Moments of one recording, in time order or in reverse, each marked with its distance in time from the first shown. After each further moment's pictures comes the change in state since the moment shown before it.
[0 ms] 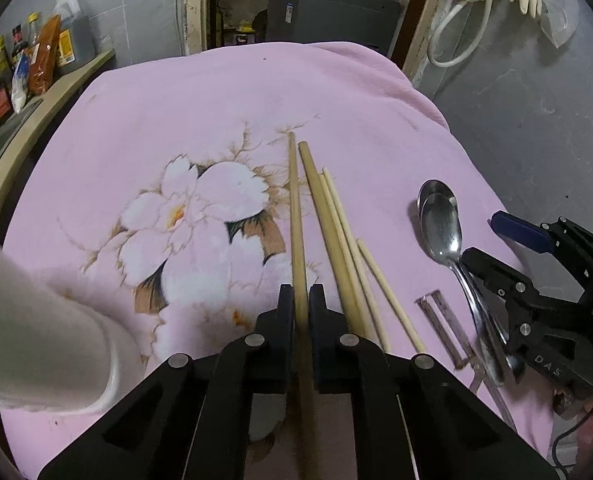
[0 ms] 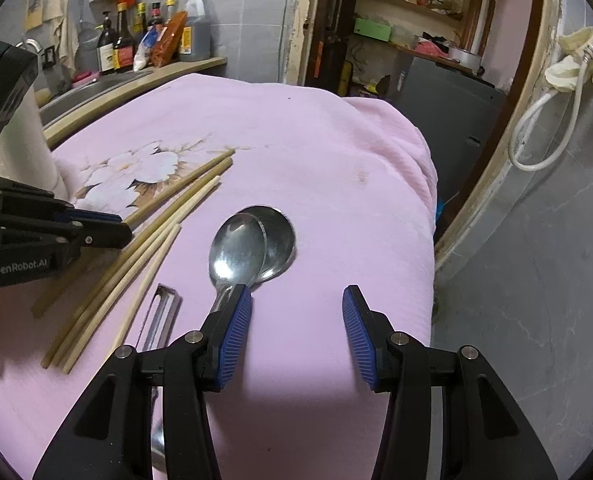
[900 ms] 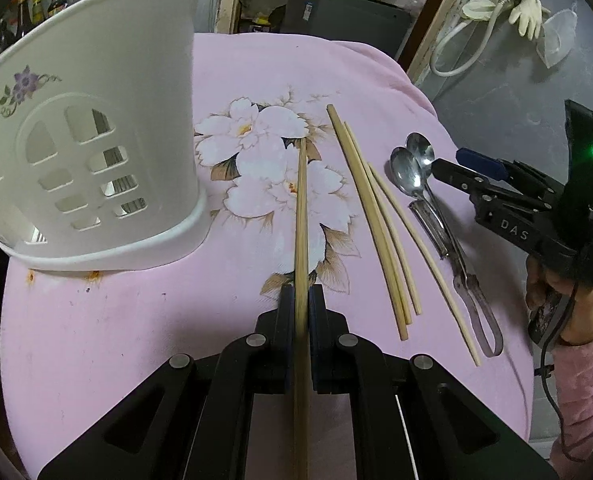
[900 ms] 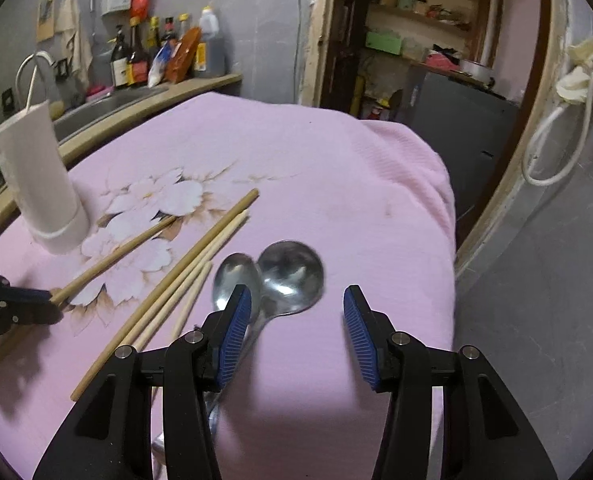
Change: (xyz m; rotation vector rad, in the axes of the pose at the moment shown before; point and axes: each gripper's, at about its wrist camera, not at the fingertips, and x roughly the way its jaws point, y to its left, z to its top) left arm -0.067 0.022 -0.063 -0.099 0.013 -0.053; right arm -0.003 0.009 0.018 0.012 -0.055 0.048
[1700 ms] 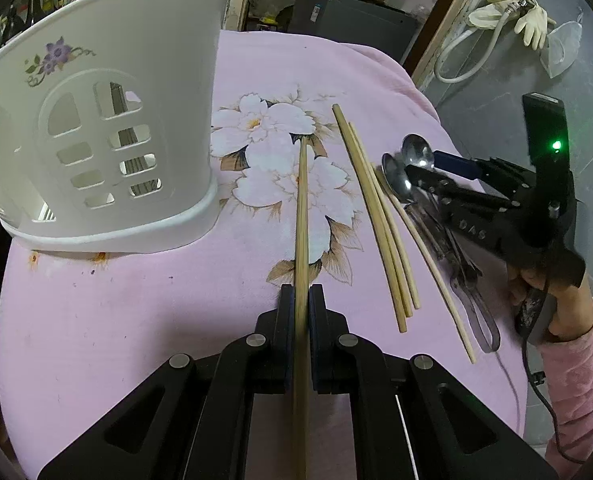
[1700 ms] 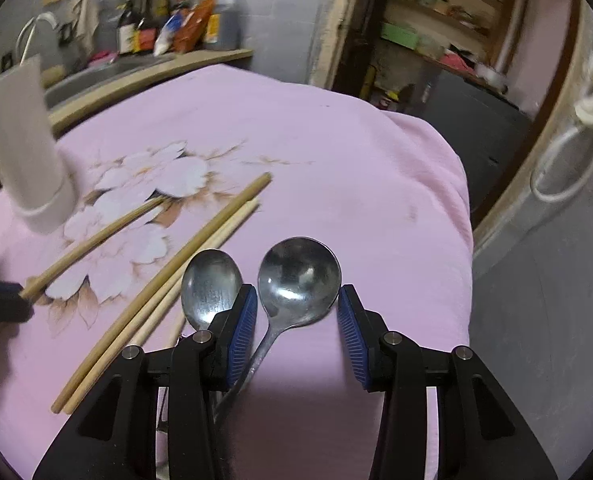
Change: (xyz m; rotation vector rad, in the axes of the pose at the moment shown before) left arm -0.016 0.008 -0.012 -0.032 -0.002 -0.008; right arm 0.030 0.027 0.010 -0.122 0.077 -0.035
